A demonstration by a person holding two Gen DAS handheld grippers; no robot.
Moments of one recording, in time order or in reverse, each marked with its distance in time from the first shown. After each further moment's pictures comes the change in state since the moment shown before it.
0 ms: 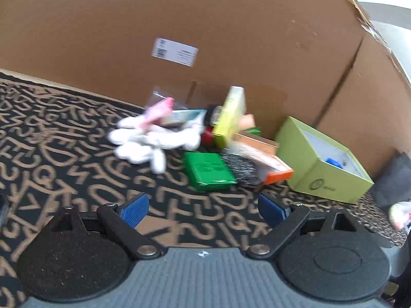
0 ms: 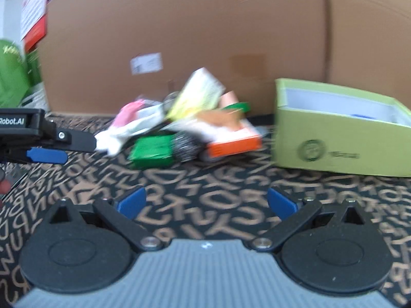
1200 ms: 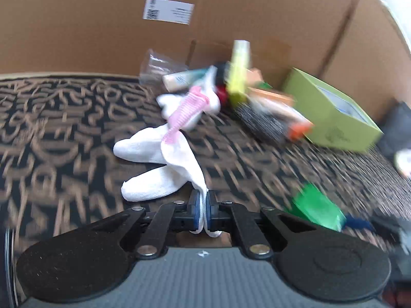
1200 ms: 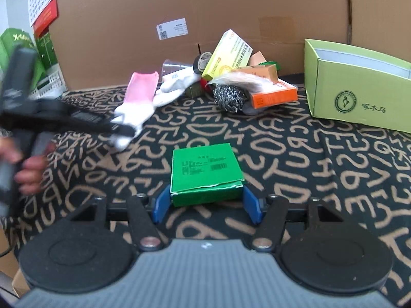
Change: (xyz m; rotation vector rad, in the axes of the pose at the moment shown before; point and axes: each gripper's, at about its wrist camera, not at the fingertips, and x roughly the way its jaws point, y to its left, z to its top) left arm 0.024 0.037 -0.021 0.167 0.164 -0.074; right arm -0.013 0.026 -0.032 0.058 0.114 0.048
